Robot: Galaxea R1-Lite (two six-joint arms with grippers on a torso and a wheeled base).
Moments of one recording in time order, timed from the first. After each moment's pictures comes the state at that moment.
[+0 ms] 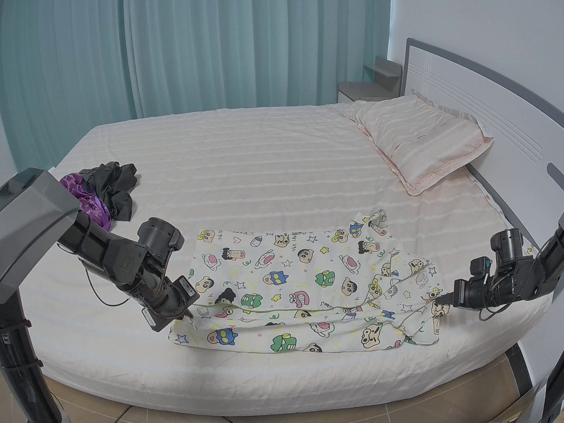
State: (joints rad) left arm -0.27 2.08 -1.02 0.12 -0.07 -1.01; right arm -0.06 1.99 -0.60 -0.46 0.45 0.17
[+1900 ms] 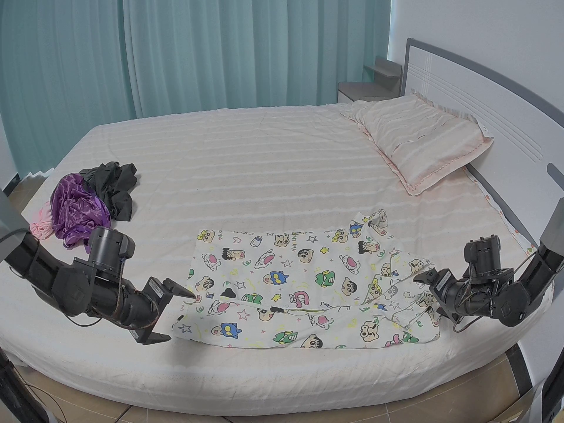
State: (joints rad) left arm -0.16 1.87 -0.66 -0.24 -0.34 -1.11; right arm 0.19 1.99 -0.50 -0.75 -0.01 0.98
